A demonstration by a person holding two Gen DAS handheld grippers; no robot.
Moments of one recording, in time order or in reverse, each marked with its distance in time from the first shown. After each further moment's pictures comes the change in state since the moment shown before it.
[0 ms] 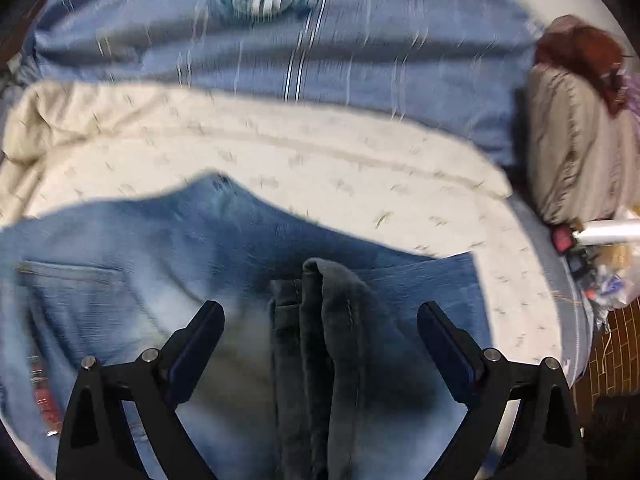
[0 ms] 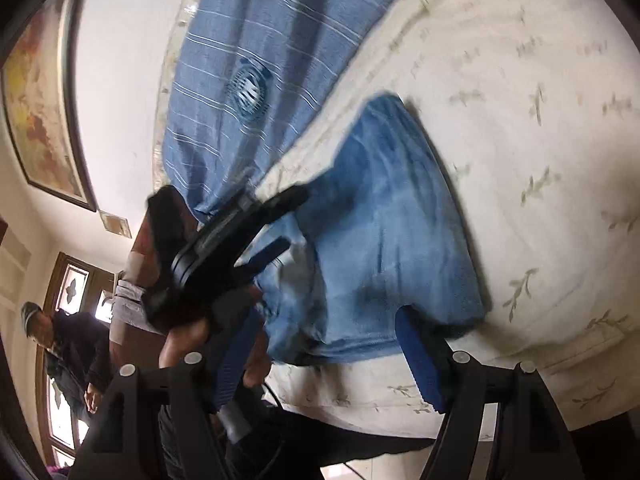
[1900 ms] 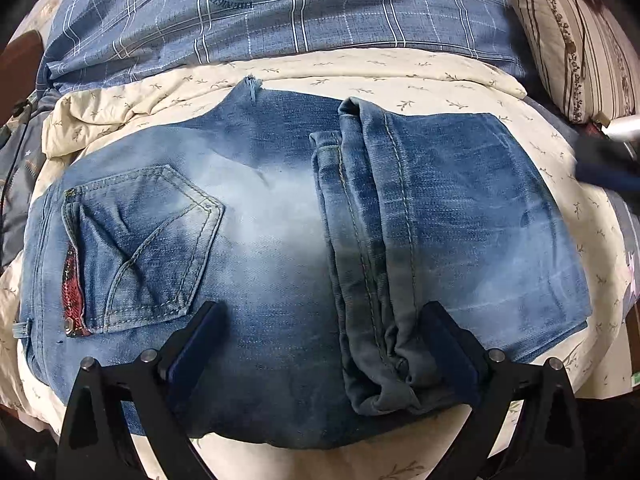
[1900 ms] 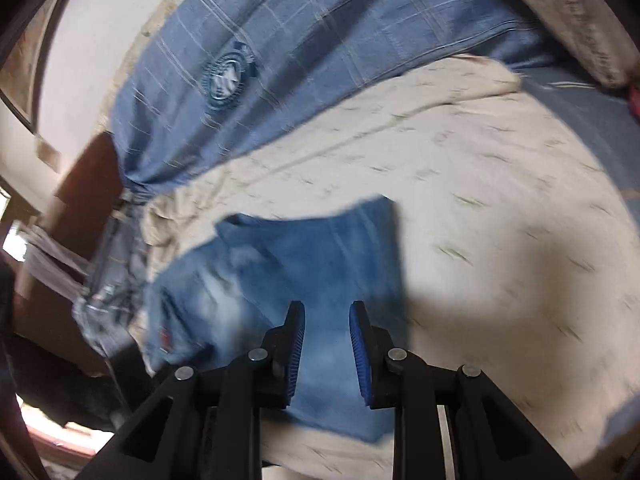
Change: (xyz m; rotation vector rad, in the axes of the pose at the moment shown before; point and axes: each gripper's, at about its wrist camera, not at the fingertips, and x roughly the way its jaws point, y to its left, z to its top) left arm 0.002 -0.003 -0.080 0.176 0.099 0.204; right arm 0.026 0.042 0.079 -0.251 0.072 -0.337
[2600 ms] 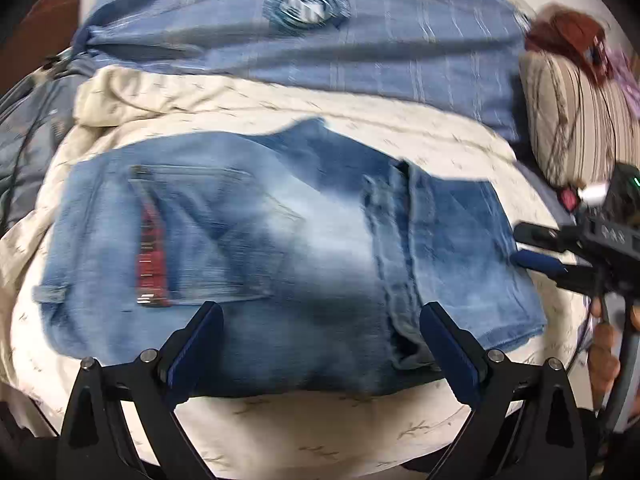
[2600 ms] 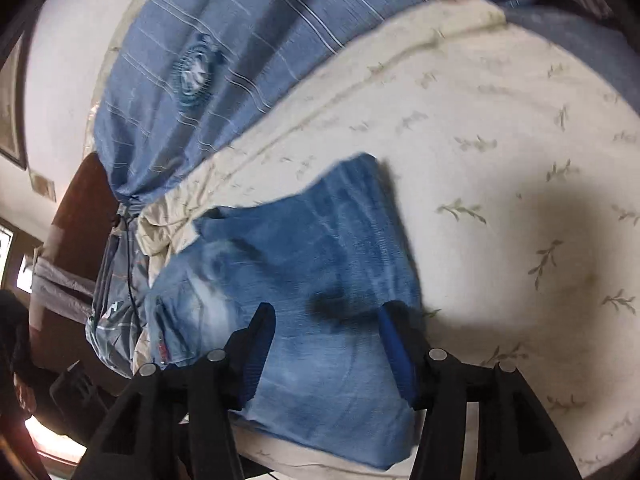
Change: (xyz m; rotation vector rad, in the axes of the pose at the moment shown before) left arm -0.049 0.078 -0.016 -0.169 -0.118 -0.124; right arm 0.021 -0.013 -0.026 0.096 0.024 0.016
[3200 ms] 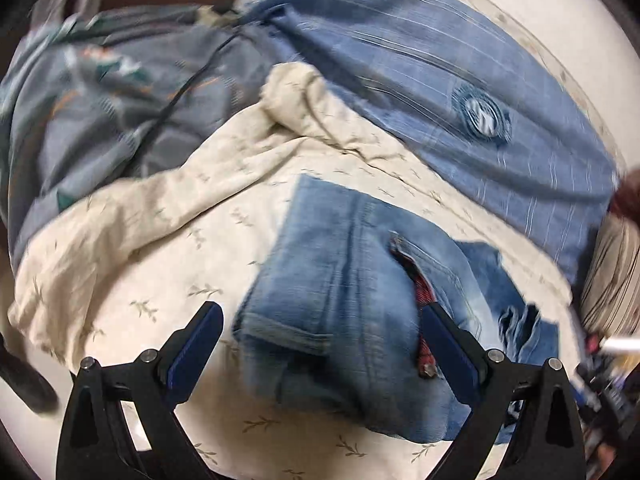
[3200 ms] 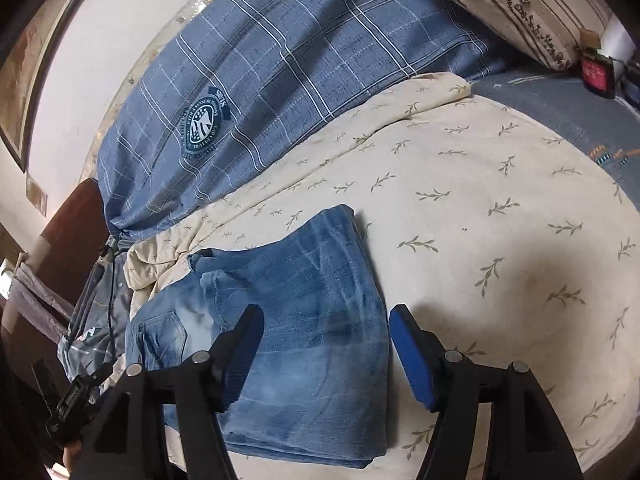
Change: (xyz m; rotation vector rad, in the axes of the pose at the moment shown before) left arm -0.045 0.170 0.001 -0.433 -0.164 0.106; right arm -0.029 -0.001 -0.019 -0.032 -0.258 -0.093
